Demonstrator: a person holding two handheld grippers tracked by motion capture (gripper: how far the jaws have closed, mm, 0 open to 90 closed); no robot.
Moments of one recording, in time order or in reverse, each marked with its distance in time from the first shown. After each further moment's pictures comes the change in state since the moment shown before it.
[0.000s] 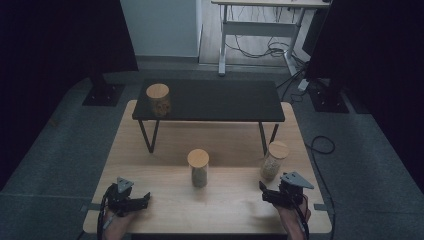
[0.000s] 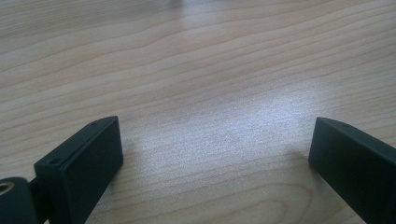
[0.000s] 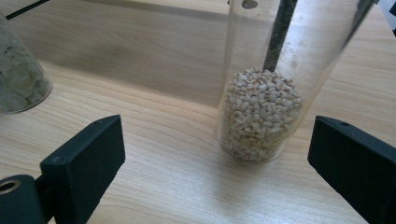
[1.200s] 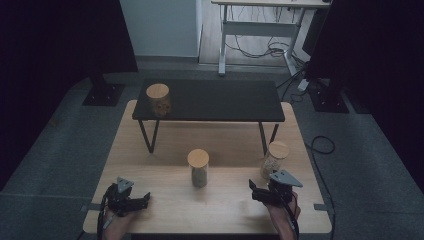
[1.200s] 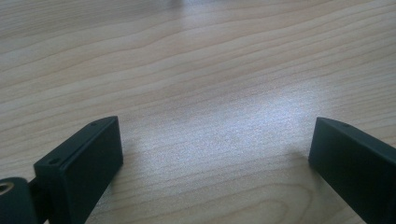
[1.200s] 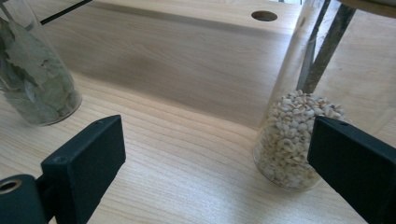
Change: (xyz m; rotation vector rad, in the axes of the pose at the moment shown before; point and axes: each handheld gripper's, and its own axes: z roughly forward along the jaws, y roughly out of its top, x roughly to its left) left arm 0.000 0.000 0.000 0.000 -0.001 0.000; right arm 0.027 0.010 0.010 -0.023 0.036 -0.024
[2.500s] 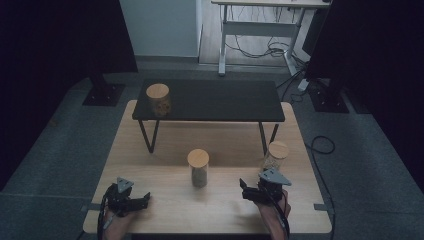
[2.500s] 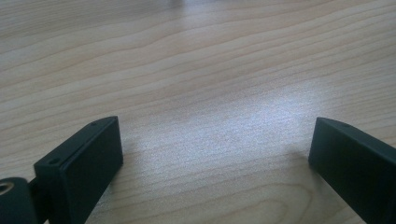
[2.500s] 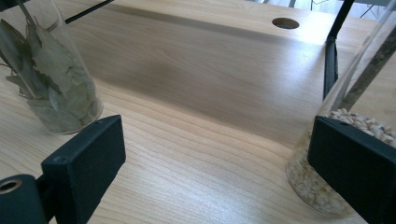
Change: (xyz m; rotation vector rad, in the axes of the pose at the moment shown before) left arm 0.000 0.000 0.000 0.000 0.003 -0.003; right arm 0.024 0.007 0.013 -0.008 0.026 -0.024
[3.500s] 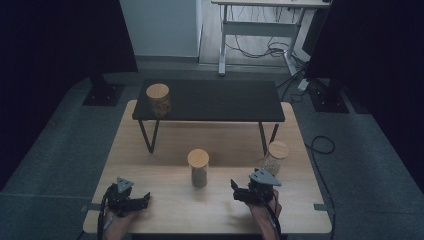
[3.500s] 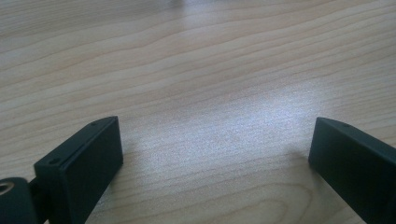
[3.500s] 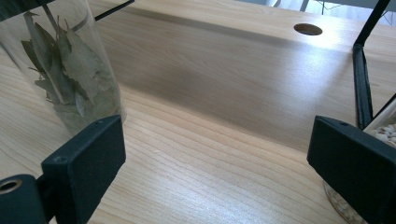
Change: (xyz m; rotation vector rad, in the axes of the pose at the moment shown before) left arm 0.000 0.000 0.000 0.000 0.003 -0.002; right arm 0.022 0.002 0.010 -0.011 0.028 -0.017
